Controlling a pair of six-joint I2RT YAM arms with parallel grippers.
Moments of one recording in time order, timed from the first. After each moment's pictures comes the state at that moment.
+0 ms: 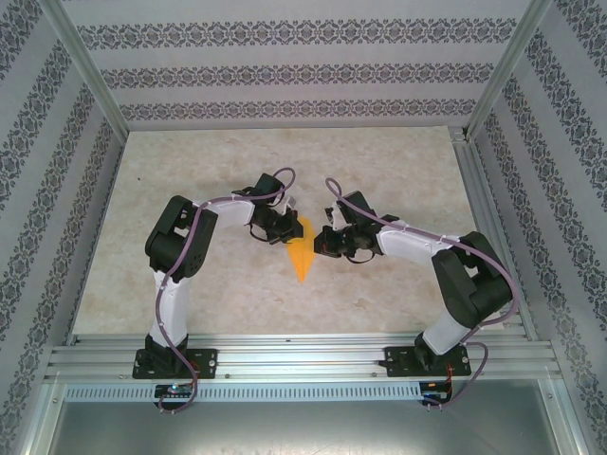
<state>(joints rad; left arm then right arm) -0.48 2.10 1.32 -0.36 0.69 -0.70 0.55 1.64 0.88 -0.24 -0.50 0.62</state>
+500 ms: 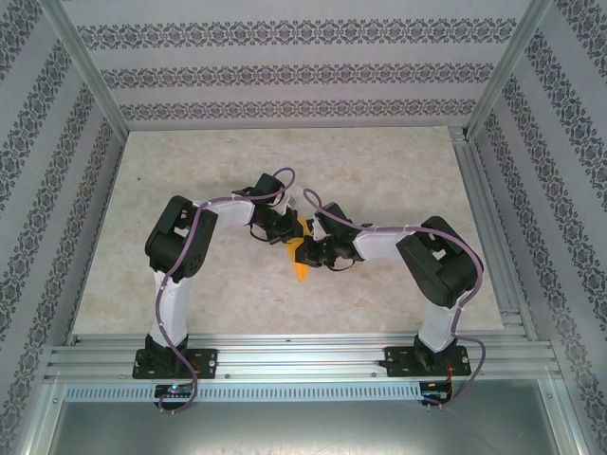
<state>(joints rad) -0.48 2.10 1.32 -0.36 0.68 -0.70 0.65 1.84 0.89 -0.03 -0.53 0.76</state>
